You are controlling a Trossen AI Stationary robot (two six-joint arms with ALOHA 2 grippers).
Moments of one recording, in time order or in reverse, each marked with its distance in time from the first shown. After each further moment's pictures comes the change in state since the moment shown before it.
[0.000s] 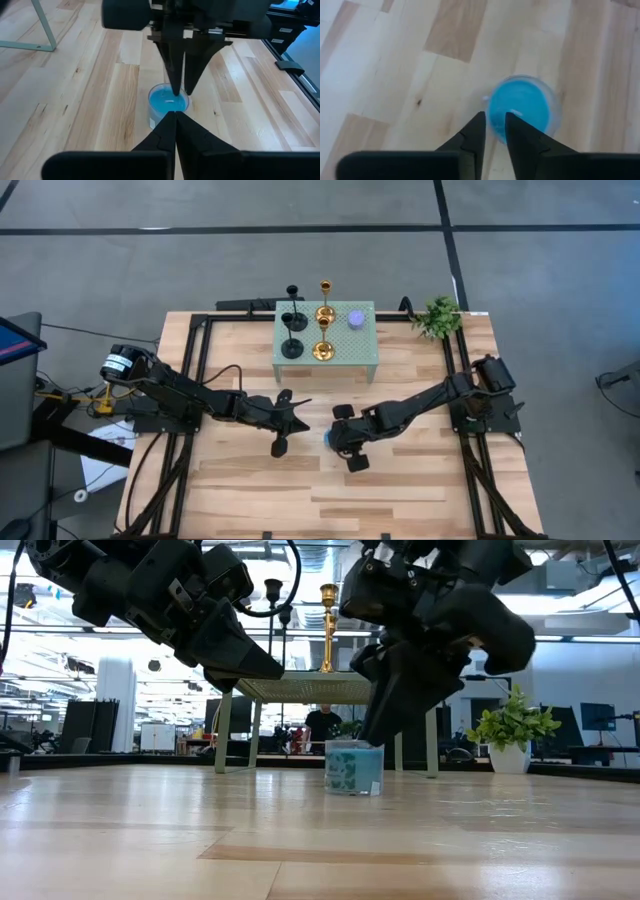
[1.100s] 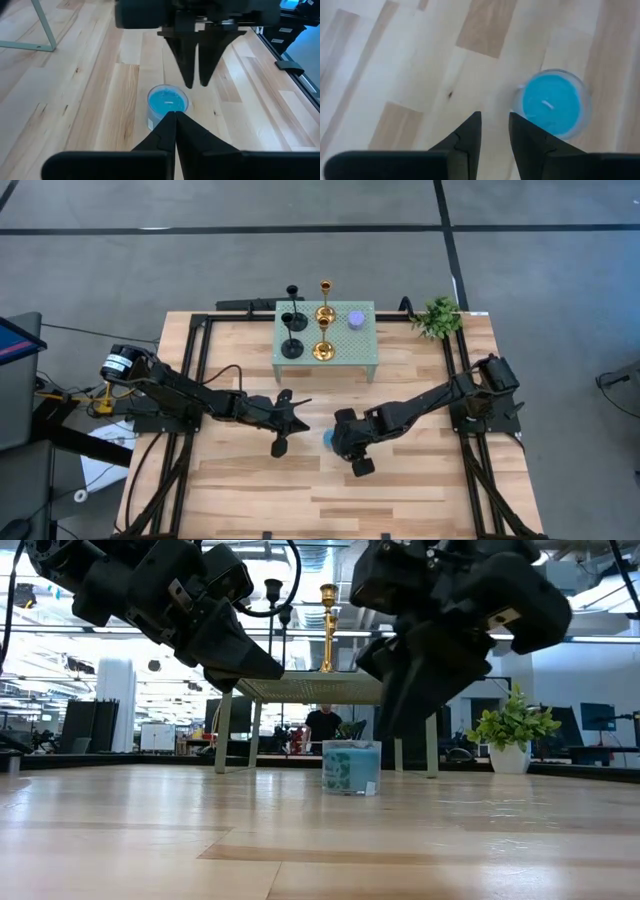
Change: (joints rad) left arm 0.000 -0.001 0.000 -0.001 0.000 0.000; right arm 0.016 -0.023 -0.001 -0.036 -0.077 0.006
